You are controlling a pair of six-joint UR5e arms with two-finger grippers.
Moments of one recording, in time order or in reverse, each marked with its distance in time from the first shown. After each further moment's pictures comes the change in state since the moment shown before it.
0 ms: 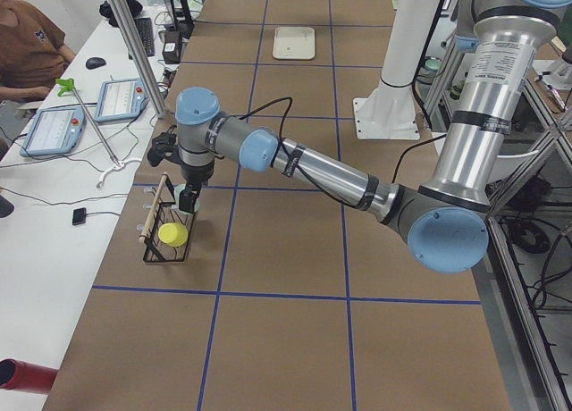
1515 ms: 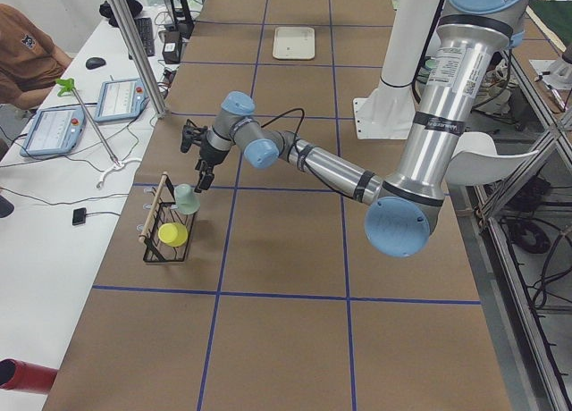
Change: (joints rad) left arm 0.414 -0.026 0.104 -0.435 0.599 -0.816; right arm 0.000 -0.001 -0.001 0.000 -0.001 0.006
